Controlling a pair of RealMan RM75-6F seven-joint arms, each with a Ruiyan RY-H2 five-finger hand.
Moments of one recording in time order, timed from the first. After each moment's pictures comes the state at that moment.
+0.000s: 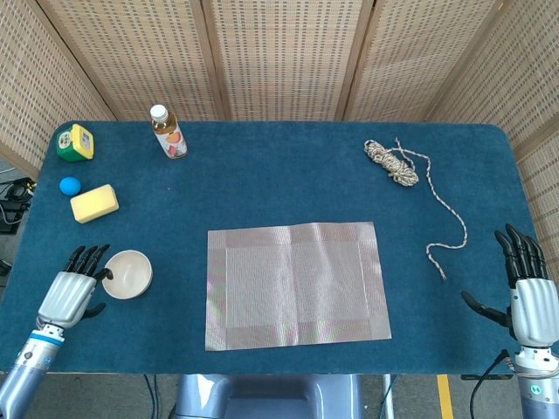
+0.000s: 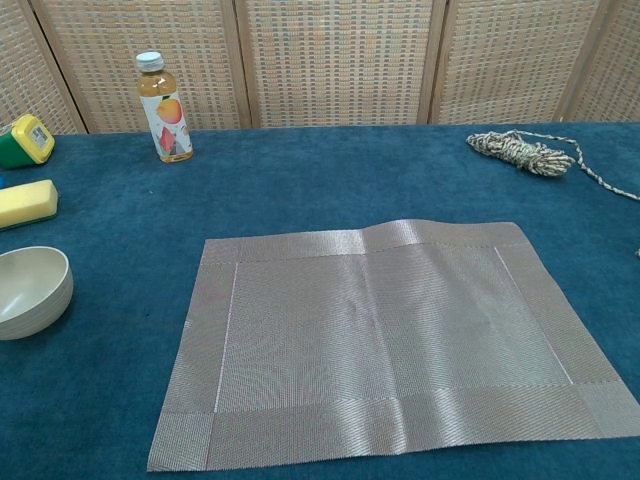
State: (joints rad) left arm -0.29 -1.40 0.11 -1.25 1.50 1.33 0.11; right arm 0.08 -1.21 0.15 -1.56 -1.56 1.65 0.21
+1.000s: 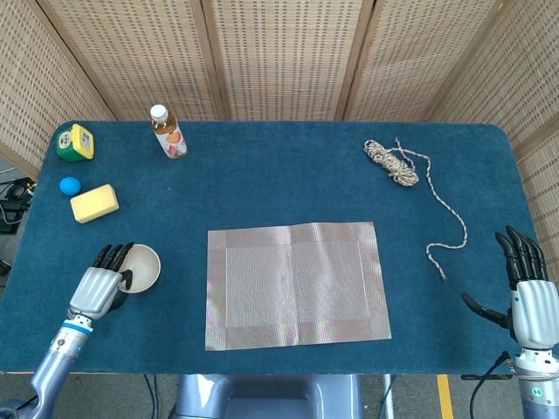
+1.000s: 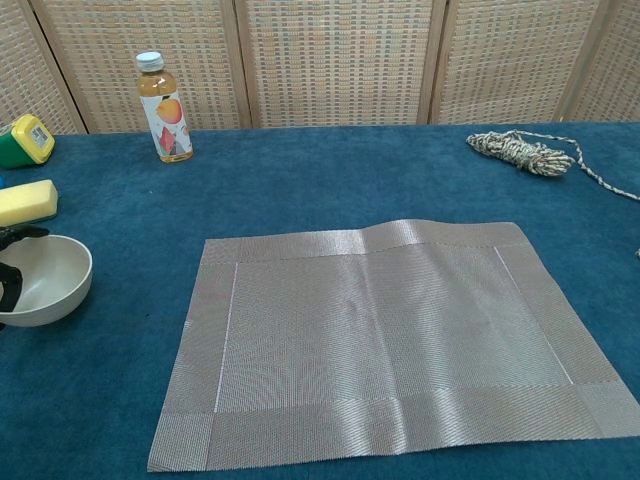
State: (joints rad) left arm -0.32 -1.54 0.05 -1.13 1.49 1.23 0.11; right arm 0.07 -1.21 0.14 -1.57 -1.57 1.66 0.21
